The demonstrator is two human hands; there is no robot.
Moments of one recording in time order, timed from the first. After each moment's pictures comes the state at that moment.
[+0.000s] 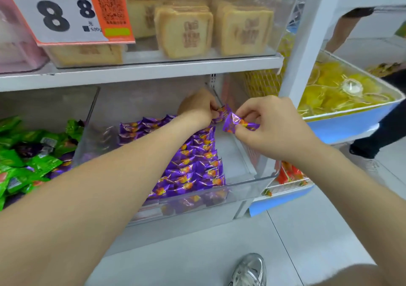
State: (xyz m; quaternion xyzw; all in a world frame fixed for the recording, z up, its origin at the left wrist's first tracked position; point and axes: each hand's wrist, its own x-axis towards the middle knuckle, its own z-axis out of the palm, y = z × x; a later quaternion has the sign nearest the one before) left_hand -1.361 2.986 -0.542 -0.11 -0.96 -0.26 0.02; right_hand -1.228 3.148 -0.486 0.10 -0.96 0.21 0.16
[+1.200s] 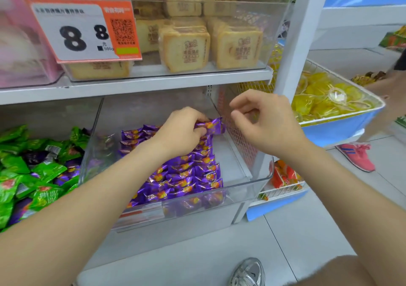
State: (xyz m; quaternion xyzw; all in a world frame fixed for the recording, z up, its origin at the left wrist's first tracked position) left_hand -1.283 2.938 -0.514 -0.22 -0.94 -0.27 0.06; right_hand -1.237 3.152 -0.485 0.15 -0.91 0.30 0.25
